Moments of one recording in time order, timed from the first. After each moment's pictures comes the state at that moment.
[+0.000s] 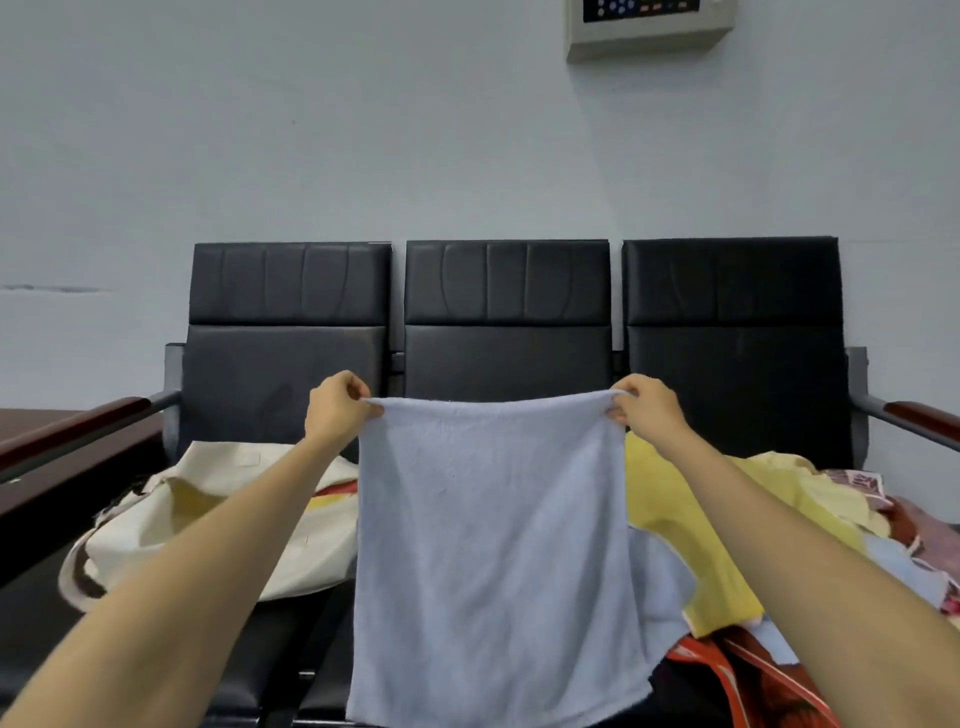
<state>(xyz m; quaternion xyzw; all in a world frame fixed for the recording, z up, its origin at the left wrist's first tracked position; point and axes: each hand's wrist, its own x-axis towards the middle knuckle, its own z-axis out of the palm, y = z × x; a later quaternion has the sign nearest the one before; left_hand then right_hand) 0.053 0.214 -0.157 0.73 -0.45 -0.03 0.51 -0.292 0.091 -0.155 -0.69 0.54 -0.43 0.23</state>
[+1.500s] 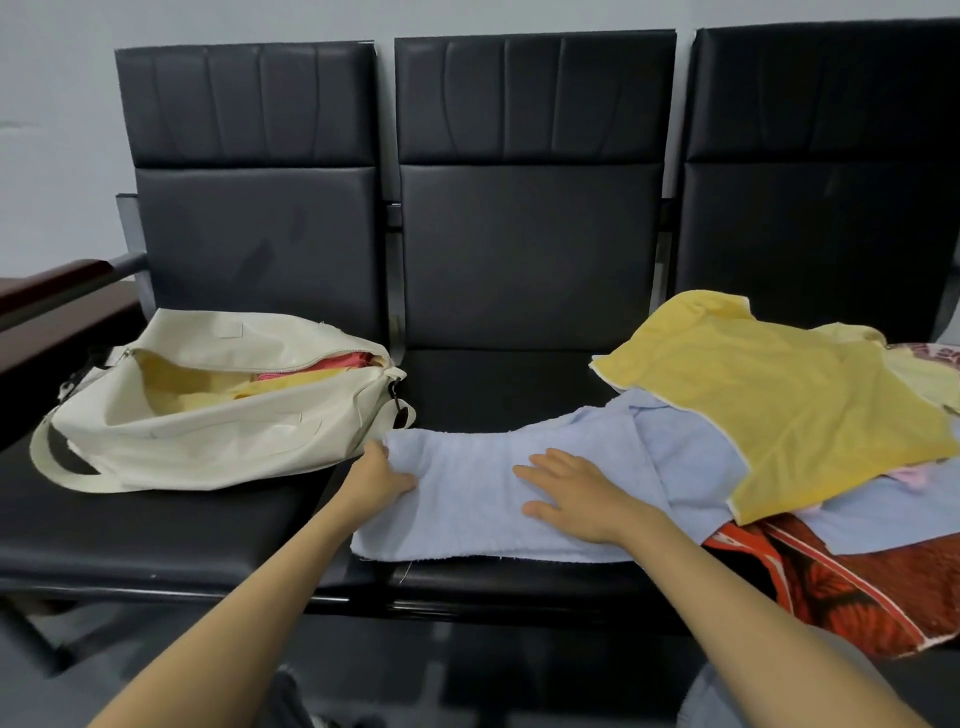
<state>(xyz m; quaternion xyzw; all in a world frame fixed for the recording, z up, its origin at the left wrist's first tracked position) 0.028 0.234 -0.369 0.80 -0.44 -0.27 0.30 -0.230 0.151 -0.367 -0.92 0.37 0.07 0.13</state>
